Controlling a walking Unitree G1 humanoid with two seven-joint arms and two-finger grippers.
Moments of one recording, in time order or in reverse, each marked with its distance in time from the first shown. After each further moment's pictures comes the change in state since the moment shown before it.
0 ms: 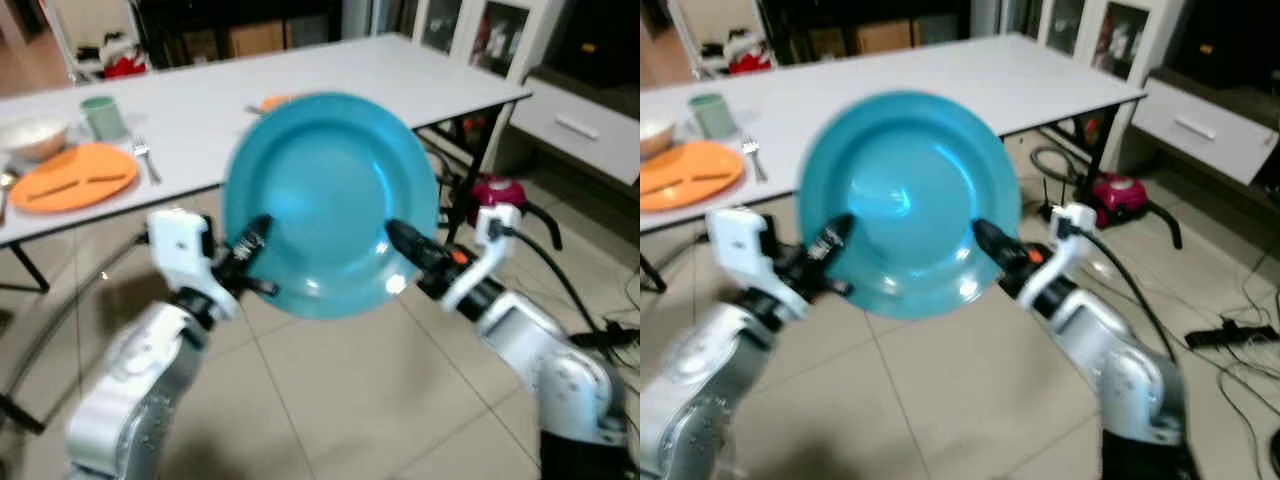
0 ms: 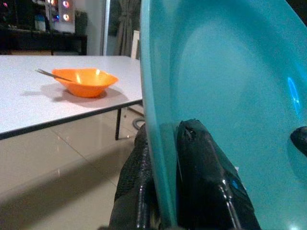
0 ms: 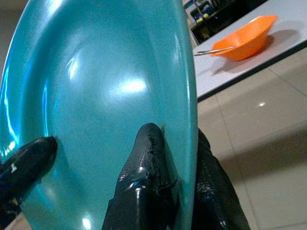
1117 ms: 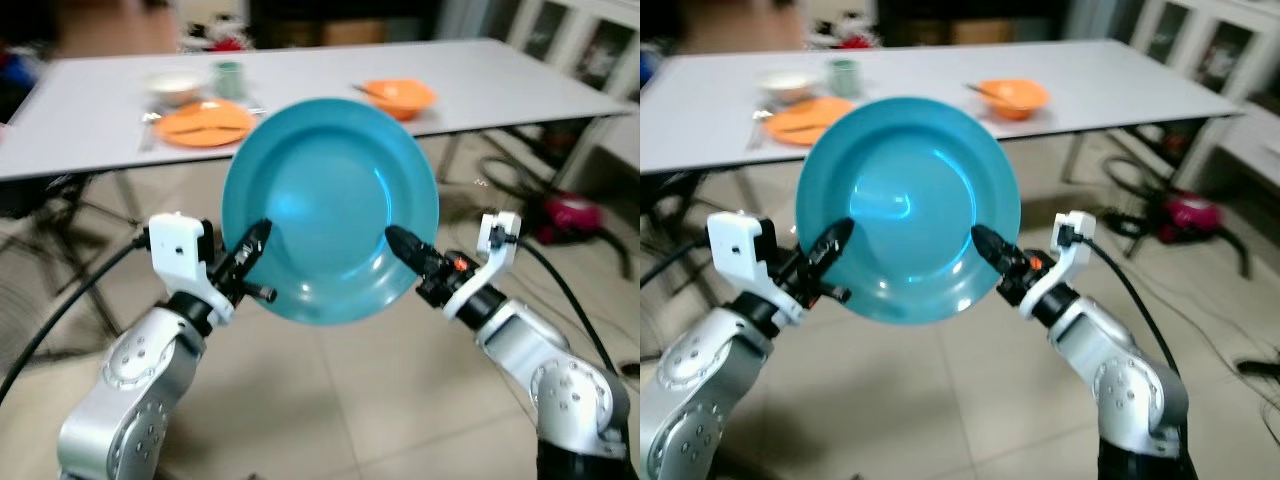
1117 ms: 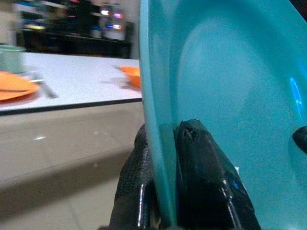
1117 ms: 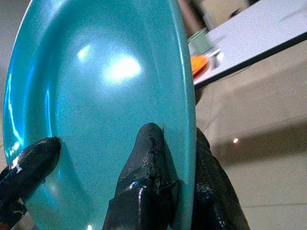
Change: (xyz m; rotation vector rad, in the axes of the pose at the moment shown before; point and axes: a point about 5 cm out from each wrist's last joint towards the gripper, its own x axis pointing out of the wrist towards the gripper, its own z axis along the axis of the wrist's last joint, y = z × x) left arm -0.006 0.001 0.003 0.020 0.002 -0.001; right arm -0.004 0.003 -0.004 0.027 0.005 0.004
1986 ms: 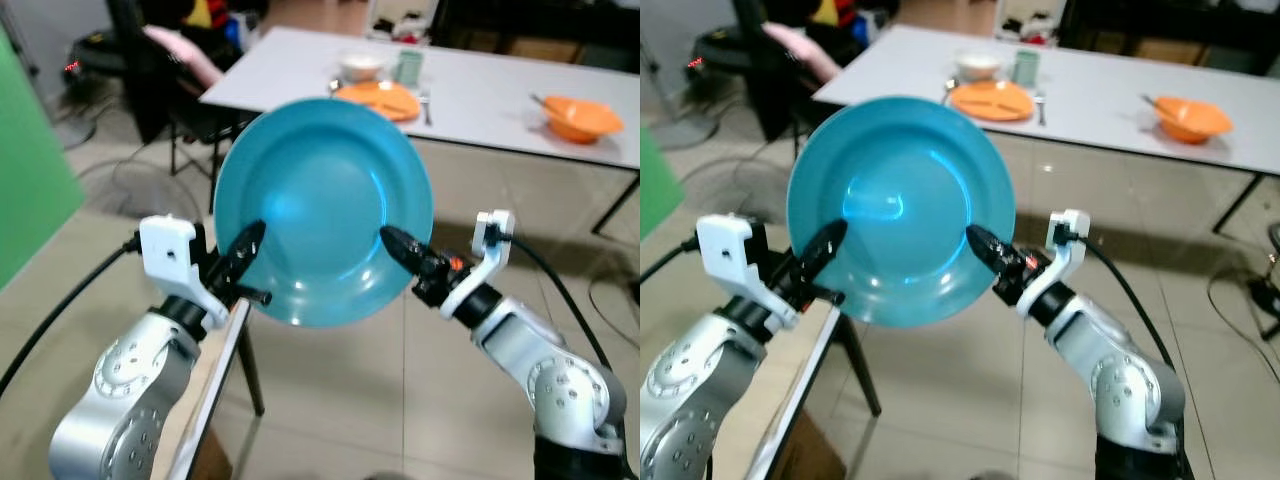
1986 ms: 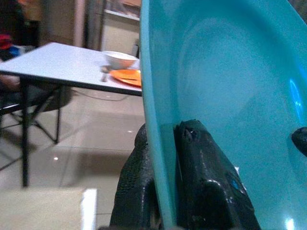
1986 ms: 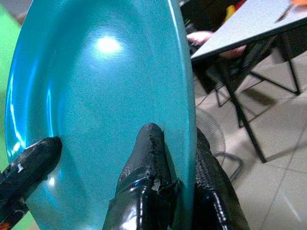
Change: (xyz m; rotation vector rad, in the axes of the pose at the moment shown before) left arm -0.006 0.001 0.003 -0.005 -0.004 0.019; right arm 0.003 0.002 0.000 0.002 0.013 0.028
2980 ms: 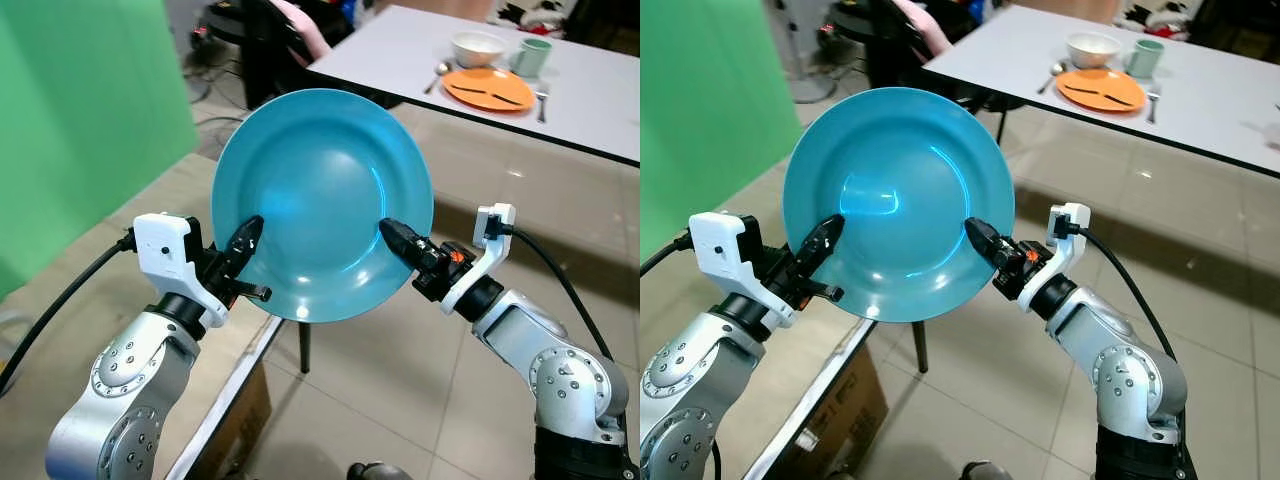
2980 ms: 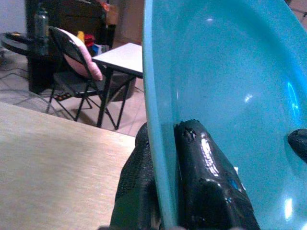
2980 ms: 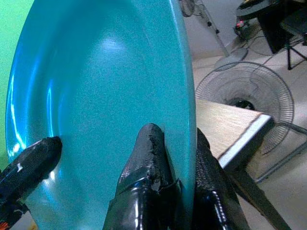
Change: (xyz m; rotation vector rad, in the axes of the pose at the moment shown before) left arm -0.001 -0.002 0.005 -0.019 -0.013 0.009; right arm 0.003 0.001 0.005 -0.007 0.000 0.026
